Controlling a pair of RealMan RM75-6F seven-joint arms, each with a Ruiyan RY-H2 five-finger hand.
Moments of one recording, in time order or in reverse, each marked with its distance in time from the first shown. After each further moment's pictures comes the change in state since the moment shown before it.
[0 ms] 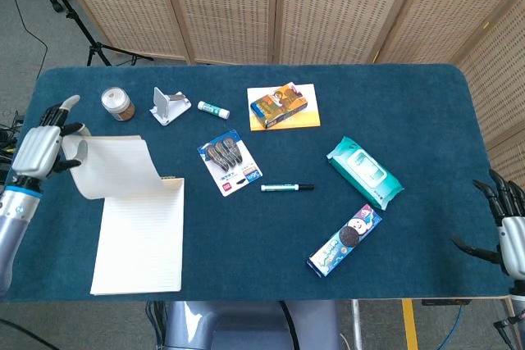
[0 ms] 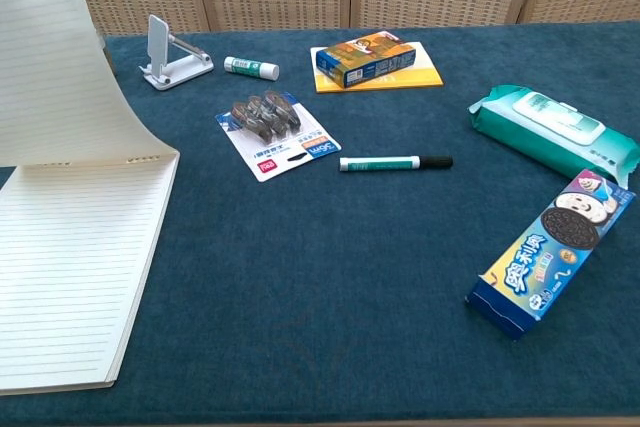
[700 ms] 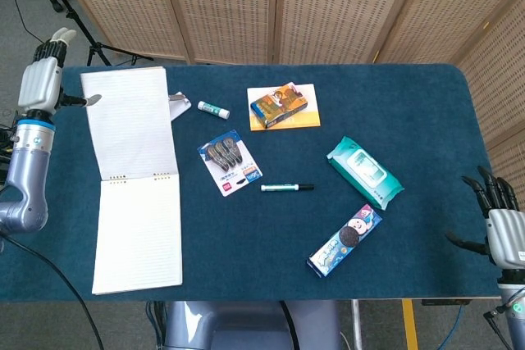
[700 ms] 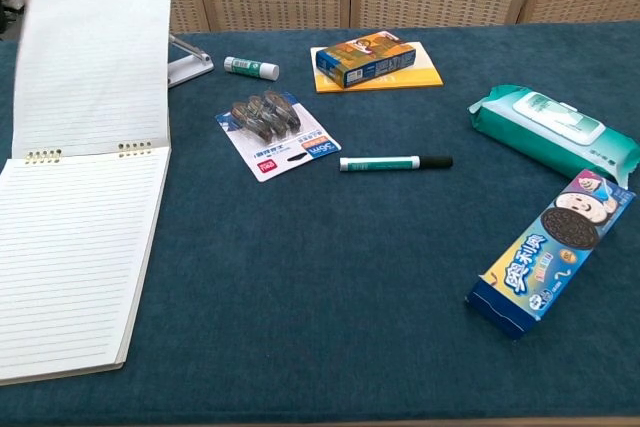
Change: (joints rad) left arm -0.197 -0.104 -0.203 0.225 -0.249 -0.183 0.123; right arm 0.034 -0.036 0.009 0.021 0.035 -0.066 -0.055
